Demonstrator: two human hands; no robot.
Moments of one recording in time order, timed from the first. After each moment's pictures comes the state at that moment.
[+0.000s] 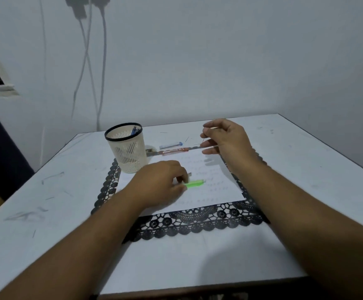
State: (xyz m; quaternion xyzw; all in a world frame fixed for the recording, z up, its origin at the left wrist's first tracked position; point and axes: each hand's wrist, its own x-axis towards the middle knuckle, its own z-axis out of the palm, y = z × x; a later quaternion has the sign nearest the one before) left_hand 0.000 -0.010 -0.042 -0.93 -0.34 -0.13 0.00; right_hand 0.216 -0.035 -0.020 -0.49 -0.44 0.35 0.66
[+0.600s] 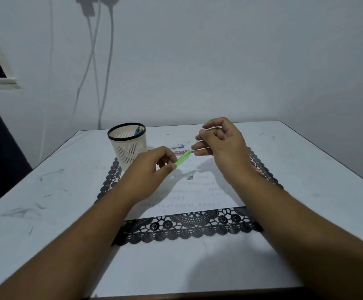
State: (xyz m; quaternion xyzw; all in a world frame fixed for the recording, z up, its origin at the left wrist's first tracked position) left_hand -0.020 -0.003 -0.037 -0.83 -0.37 -0.34 -0.22; right_hand 0.186 -0.047 -0.012 -0.43 -0.48 0.32 0.69
